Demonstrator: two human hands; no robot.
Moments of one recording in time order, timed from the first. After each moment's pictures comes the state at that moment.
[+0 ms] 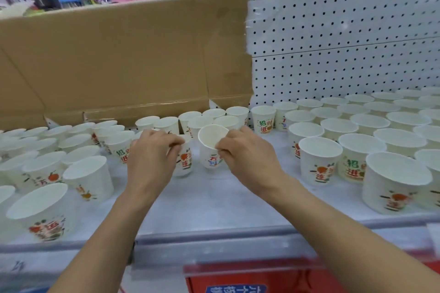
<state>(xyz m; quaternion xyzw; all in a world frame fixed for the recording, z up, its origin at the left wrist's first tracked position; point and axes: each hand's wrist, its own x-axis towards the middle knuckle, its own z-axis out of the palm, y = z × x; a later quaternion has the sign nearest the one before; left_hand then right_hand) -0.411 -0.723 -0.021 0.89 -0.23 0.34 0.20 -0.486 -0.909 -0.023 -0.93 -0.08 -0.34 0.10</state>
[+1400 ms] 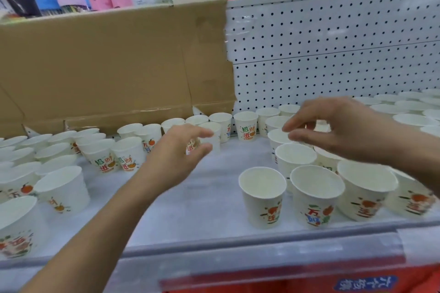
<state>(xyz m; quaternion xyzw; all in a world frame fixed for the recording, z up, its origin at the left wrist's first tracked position) -0.446 -0.786 0.015 0.87 -0.37 0.17 0.29 -0.589 -1.040 0.063 -0.96 -0.06 -0.23 0.14</state>
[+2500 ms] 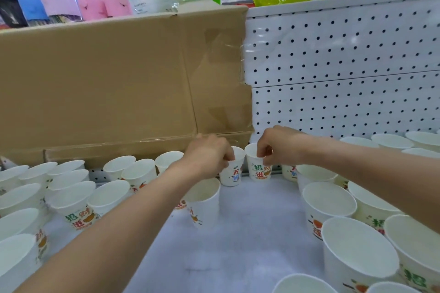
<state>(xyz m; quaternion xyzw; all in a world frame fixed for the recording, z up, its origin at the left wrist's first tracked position) -0.280 -0.885 0.030 0.92 -0.37 0.14 -0.03 -0.345 -1.070 0.042 -1.00 -0.05 -0.03 0.03</state>
